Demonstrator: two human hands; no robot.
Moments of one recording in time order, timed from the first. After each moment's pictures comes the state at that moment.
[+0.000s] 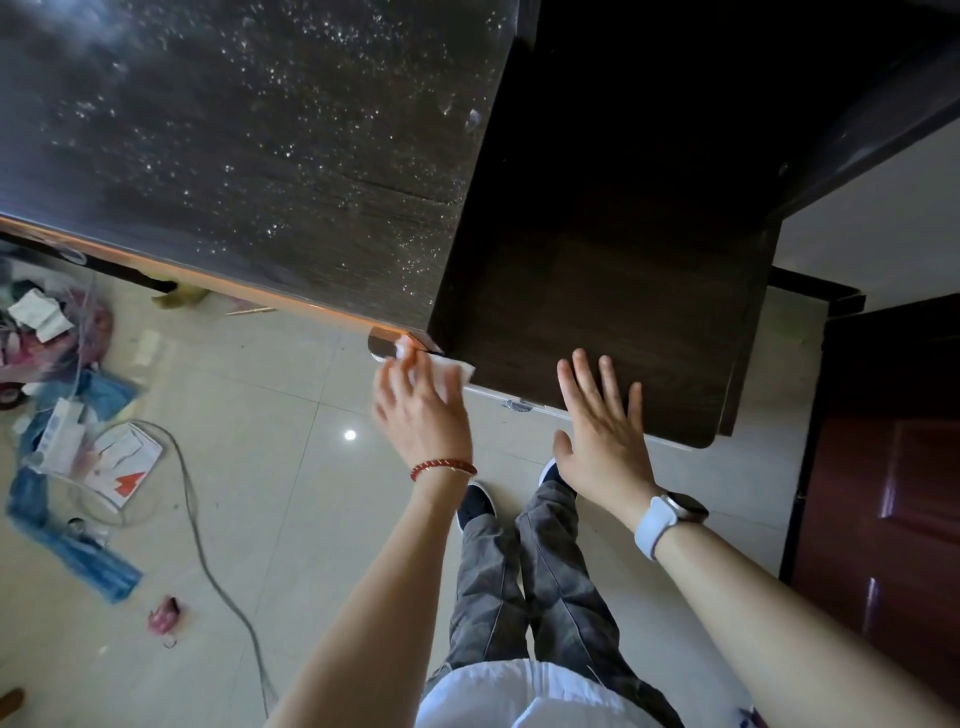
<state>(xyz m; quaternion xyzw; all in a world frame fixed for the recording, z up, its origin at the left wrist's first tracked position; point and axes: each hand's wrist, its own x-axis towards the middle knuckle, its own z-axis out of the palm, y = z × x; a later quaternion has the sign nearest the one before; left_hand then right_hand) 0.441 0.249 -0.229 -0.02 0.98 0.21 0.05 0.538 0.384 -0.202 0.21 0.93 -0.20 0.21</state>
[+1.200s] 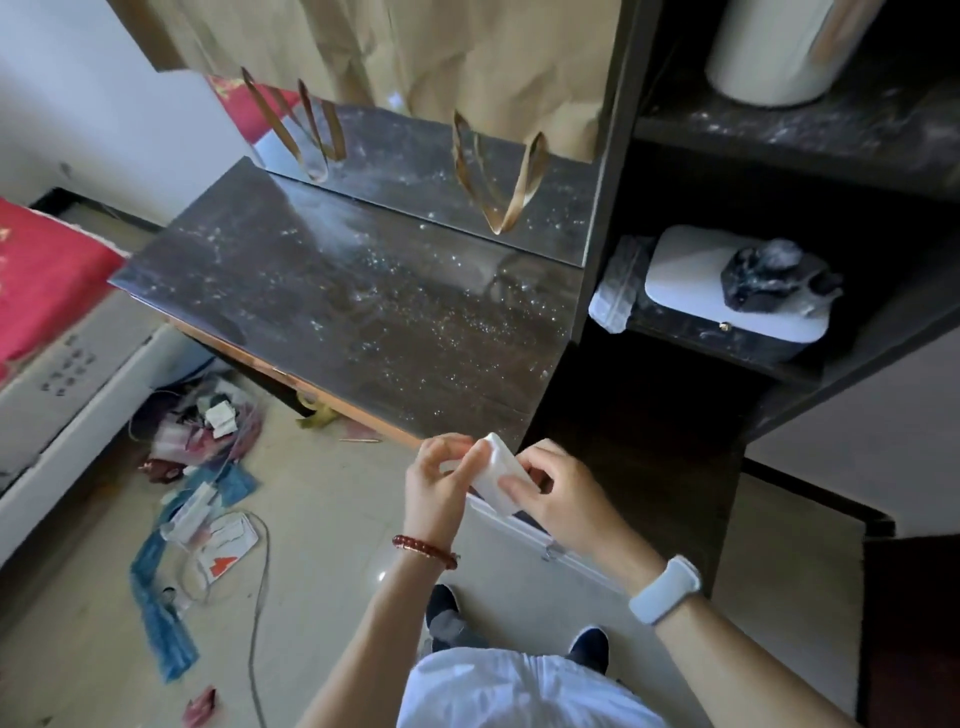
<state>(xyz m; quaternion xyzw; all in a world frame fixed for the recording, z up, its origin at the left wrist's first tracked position) 0.413 0.225 0.032 -0.09 0.75 0.65 0.11 0.456 0.355 0.036 0.10 0.82 -0.55 0.08</state>
